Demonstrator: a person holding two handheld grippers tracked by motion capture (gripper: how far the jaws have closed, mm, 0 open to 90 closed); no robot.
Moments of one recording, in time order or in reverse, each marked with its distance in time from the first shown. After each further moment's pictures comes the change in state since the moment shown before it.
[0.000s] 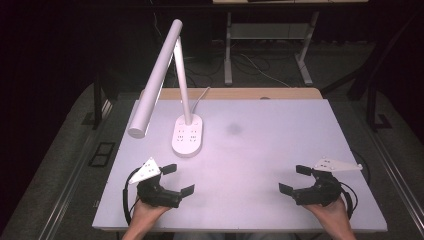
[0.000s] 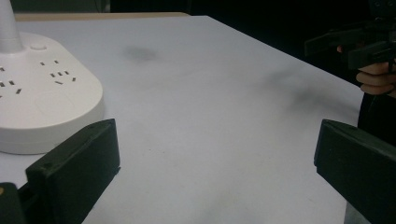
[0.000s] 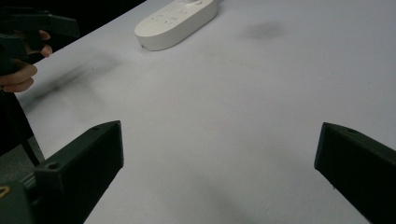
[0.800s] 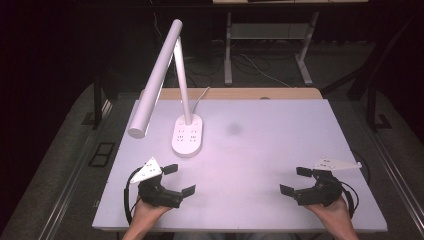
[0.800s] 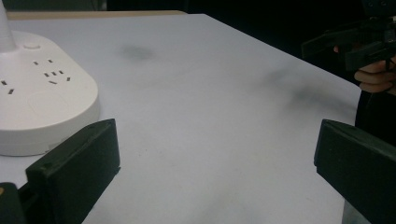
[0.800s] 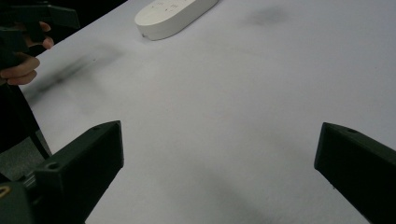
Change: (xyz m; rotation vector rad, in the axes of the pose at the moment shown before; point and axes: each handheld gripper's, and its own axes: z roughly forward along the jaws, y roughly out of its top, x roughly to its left) left arm -0.001 0.000 0.002 0.004 -0.002 0.003; right arm -0.004 0.000 -0.001 0.055 0.014 0.017
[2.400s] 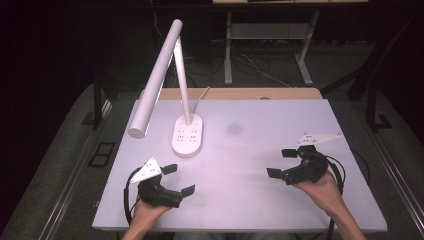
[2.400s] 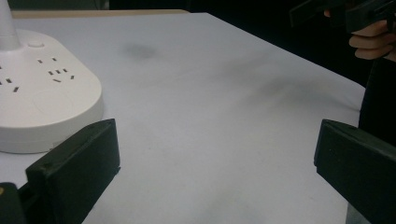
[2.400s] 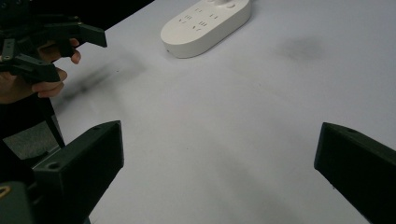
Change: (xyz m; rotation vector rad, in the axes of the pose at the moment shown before) left arm 0.001 -0.001 0.000 0.005 0.002 -0.003; right arm 0.008 0.066 0.023 0.078 0.094 -0.072
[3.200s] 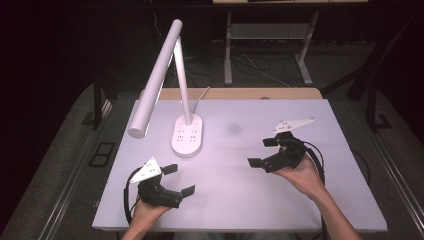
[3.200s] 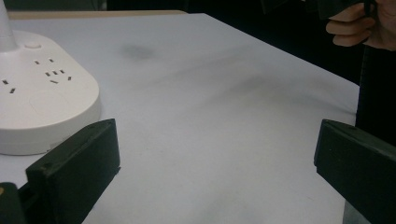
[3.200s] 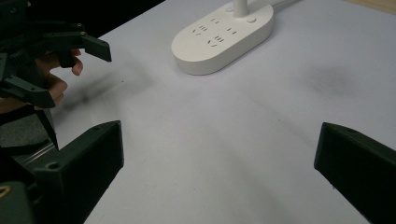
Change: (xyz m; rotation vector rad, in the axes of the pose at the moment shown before) left arm 0.000 0.000 0.000 -0.002 -0.012 -0.002; right arm 0.010 0.042 0.039 0.045 0.030 -0.065
